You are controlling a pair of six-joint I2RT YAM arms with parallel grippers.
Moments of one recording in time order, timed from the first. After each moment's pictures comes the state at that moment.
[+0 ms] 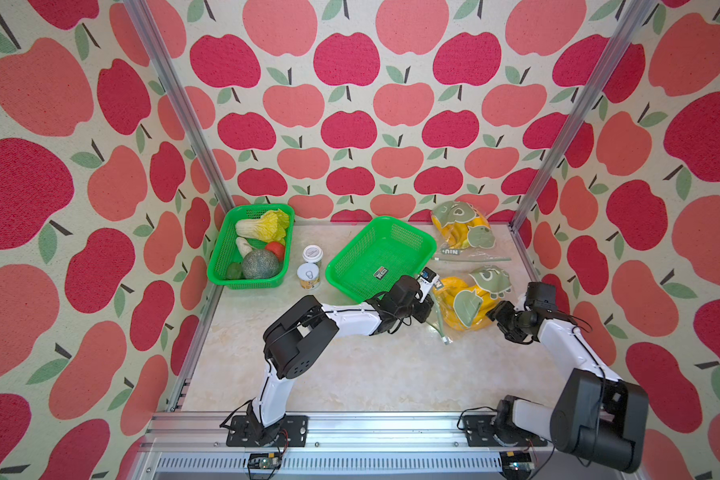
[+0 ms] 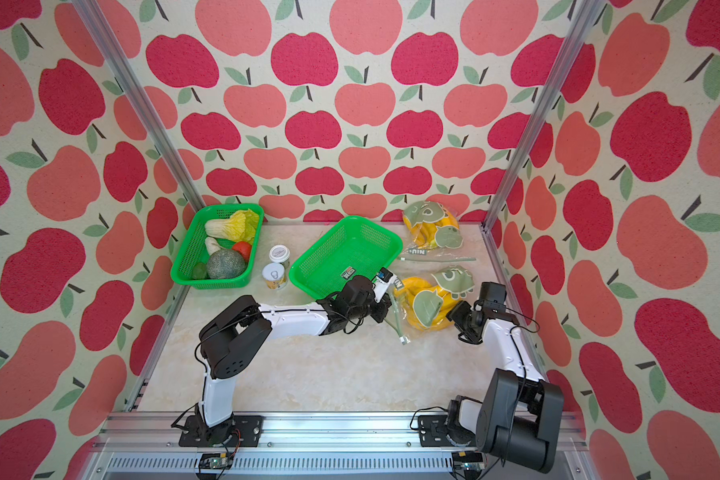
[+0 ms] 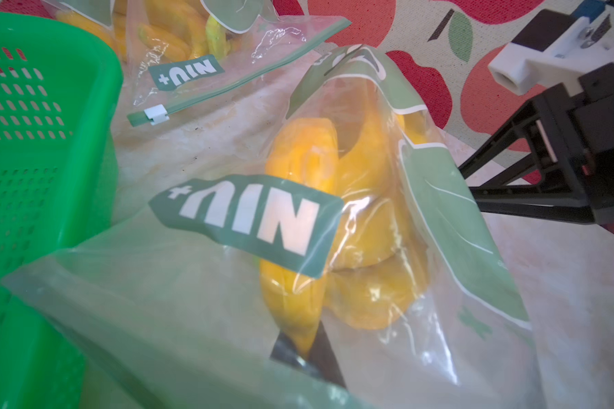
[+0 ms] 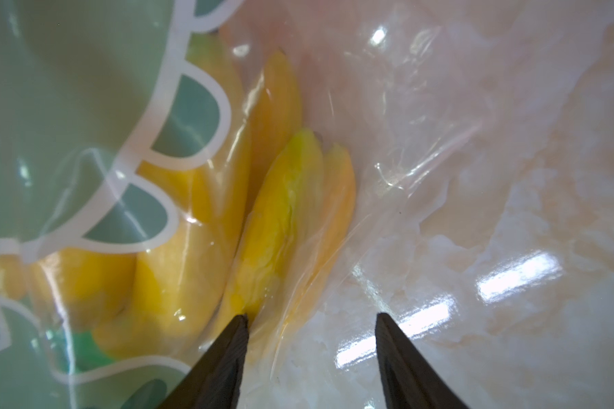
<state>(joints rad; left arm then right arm) -0.94 1.98 1.21 0.31 0.09 -0.18 -0.20 1.23 0.67 -0.53 -0.26 0.53</state>
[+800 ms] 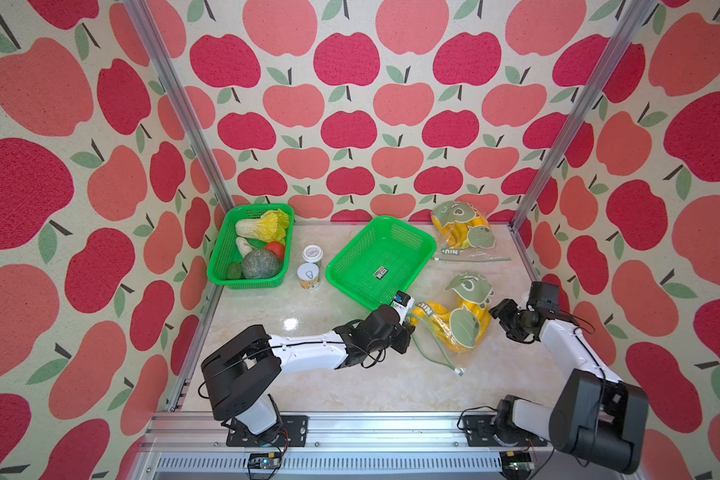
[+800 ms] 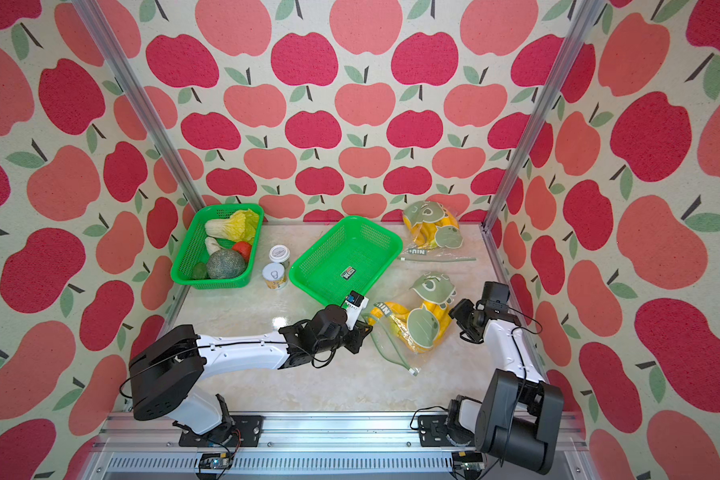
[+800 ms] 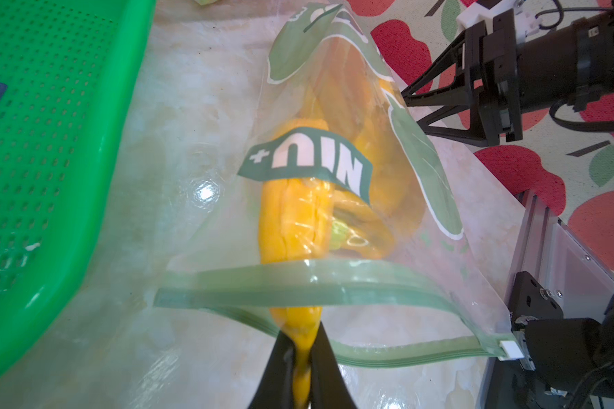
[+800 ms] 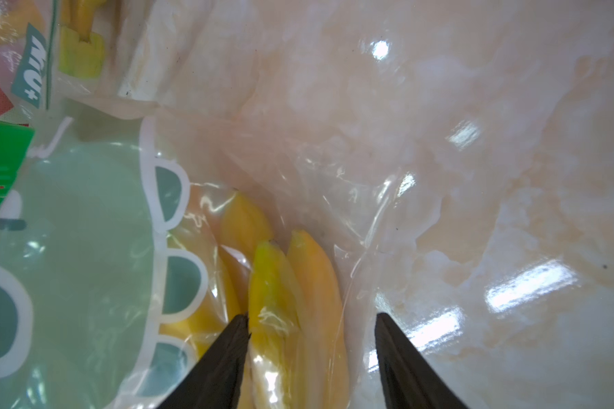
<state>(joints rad) -1.05 1.58 0.81 0.21 -0.01 -0.45 -0.22 1.22 0.67 -0.50 -0.28 0.55</state>
